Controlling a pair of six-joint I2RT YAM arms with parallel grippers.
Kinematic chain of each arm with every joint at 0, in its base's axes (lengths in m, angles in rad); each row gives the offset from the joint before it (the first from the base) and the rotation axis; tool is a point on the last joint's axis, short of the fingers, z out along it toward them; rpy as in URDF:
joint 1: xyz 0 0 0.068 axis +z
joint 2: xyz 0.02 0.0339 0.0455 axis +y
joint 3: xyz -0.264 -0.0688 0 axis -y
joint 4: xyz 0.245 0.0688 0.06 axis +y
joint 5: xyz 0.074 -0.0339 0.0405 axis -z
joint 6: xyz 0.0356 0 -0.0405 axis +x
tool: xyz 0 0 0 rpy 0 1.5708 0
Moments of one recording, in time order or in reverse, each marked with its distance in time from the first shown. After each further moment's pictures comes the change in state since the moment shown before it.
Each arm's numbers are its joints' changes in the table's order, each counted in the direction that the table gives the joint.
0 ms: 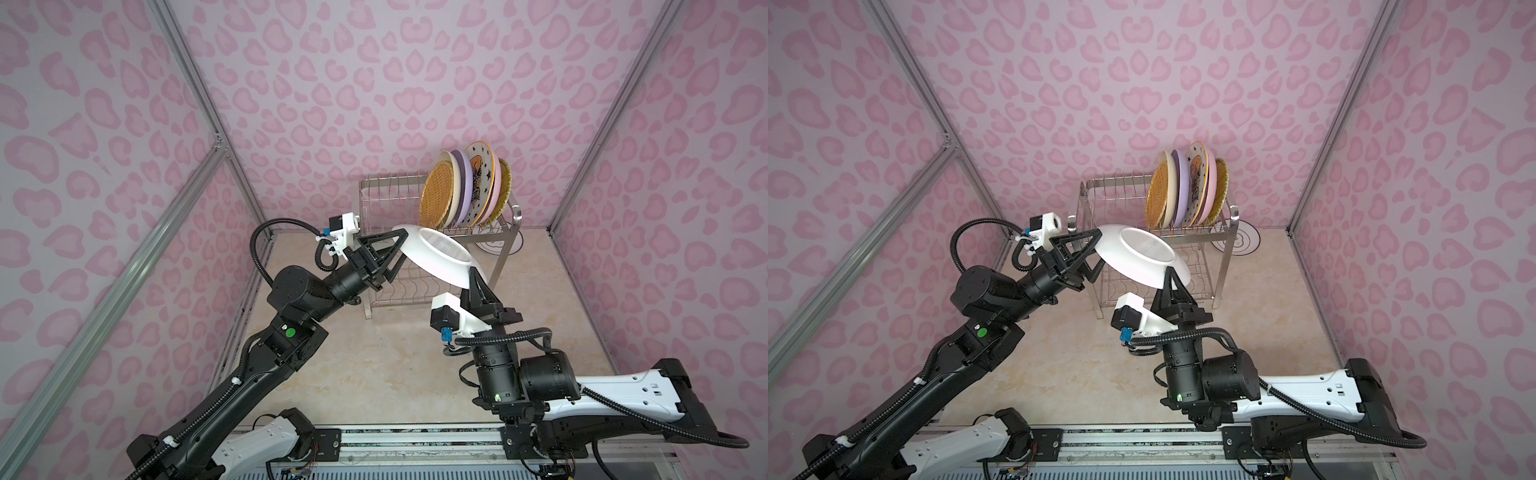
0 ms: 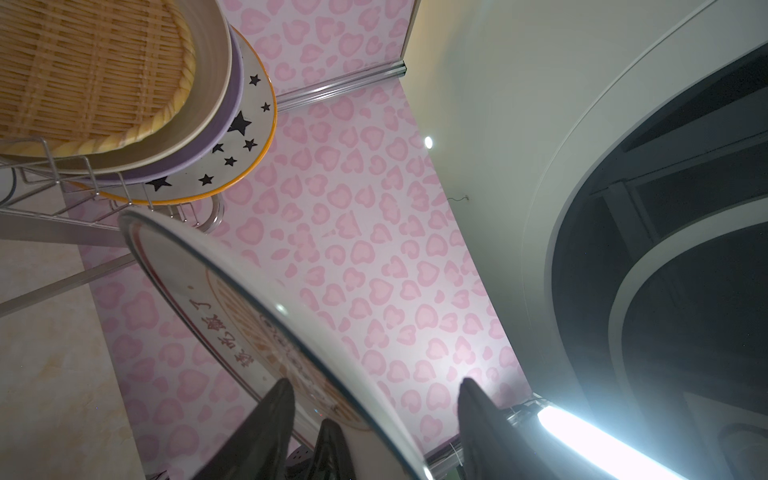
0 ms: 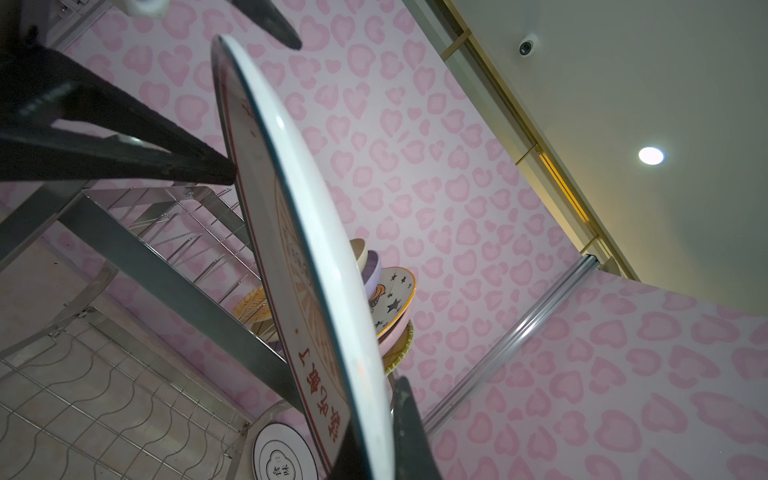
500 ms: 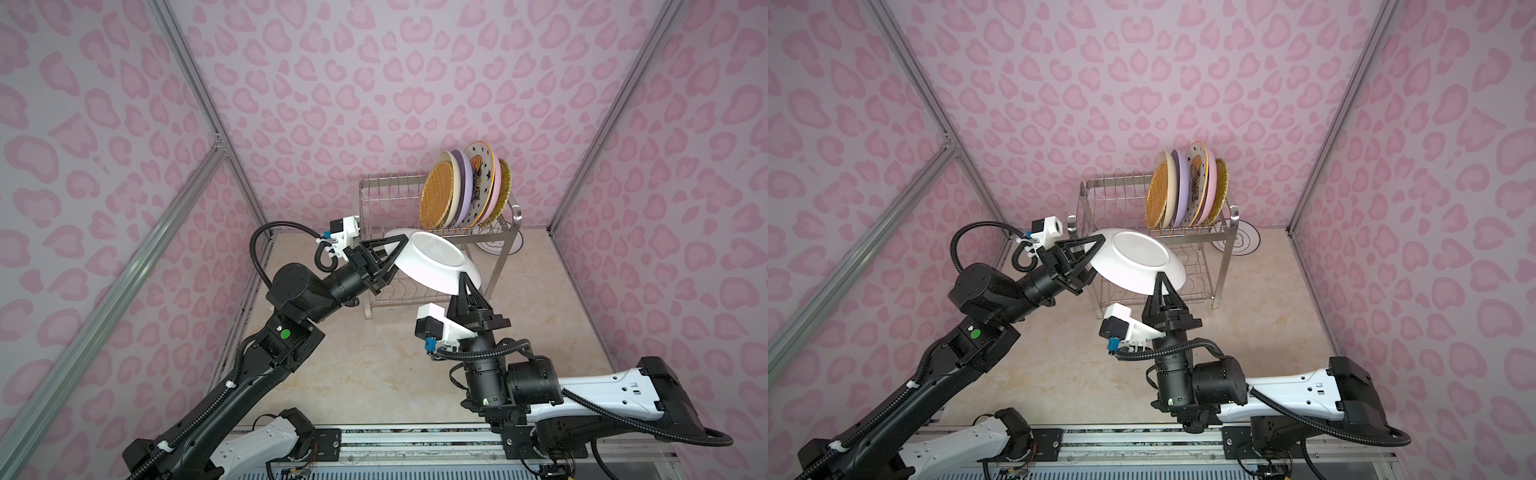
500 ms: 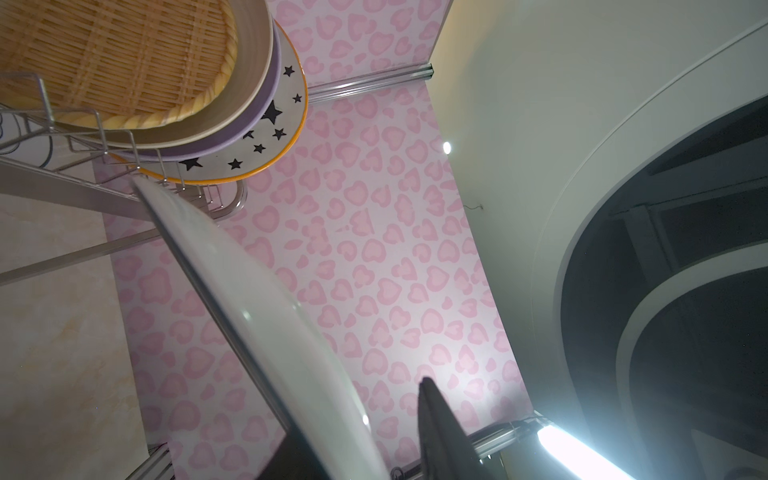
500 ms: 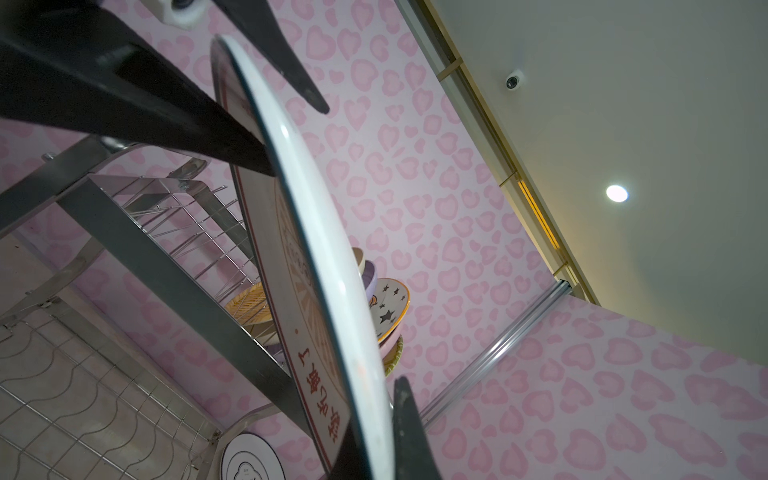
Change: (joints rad) left arm 0.000 -0.013 0.023 0.123 -0.012 -0.044; right arm 0.003 0.071 -0.037 -0.164 -0.048 -0.152
